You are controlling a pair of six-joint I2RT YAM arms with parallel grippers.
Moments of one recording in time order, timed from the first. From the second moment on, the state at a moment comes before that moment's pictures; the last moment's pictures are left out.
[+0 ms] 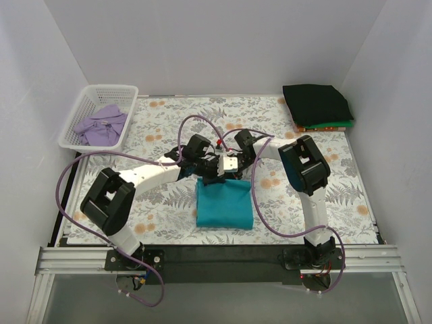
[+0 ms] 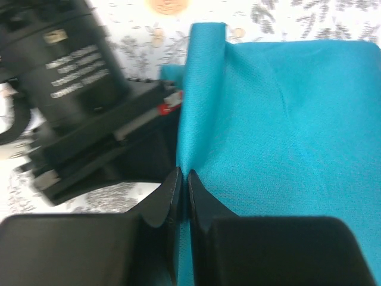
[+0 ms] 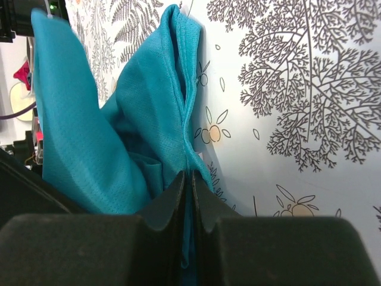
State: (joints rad) left arm -0.68 1.64 1.02 -0.24 0.62 0.69; right arm 0.55 2.17 1.37 -0.55 -1.04 -0.21
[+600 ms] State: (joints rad) left arm -0.63 1.67 1.01 -0.16 0.60 0.71; right arm 0.55 2.16 1.51 -0.61 -0.89 -0.26
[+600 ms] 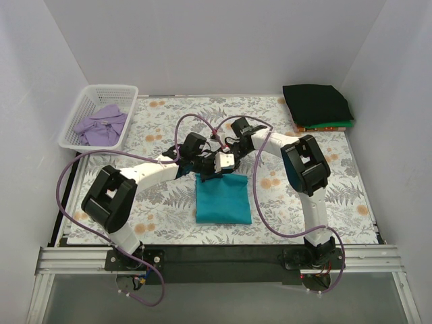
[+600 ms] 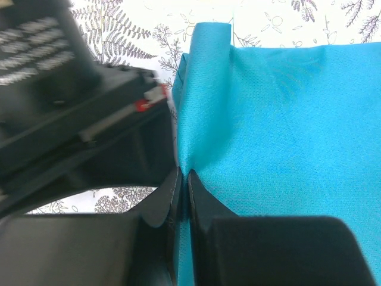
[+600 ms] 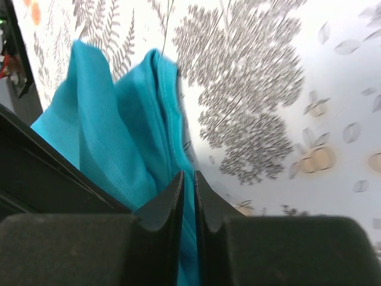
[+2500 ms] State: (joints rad) left arm -0.39 1.37 0.89 0.03 0.92 -0.26; right arm 0.33 1.67 1.29 -0.58 -1.07 -0.08
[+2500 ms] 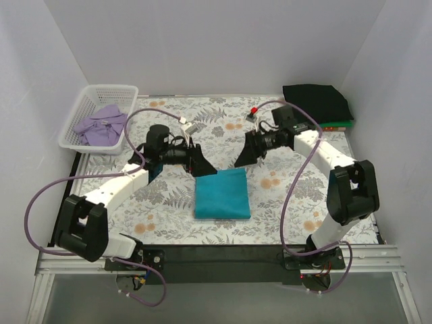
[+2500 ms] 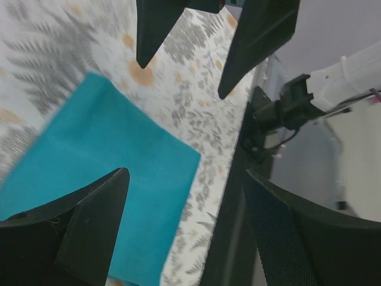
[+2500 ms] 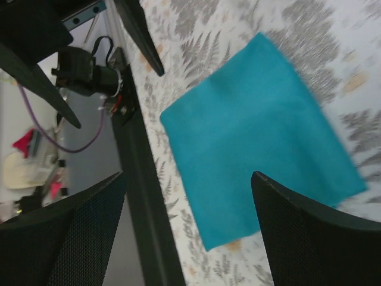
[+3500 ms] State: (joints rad) left arm -0.27 1.58 0.84 0.34 1.09 -0.79; right arm 0.34 1.77 1.20 -0.25 -1.09 0.28
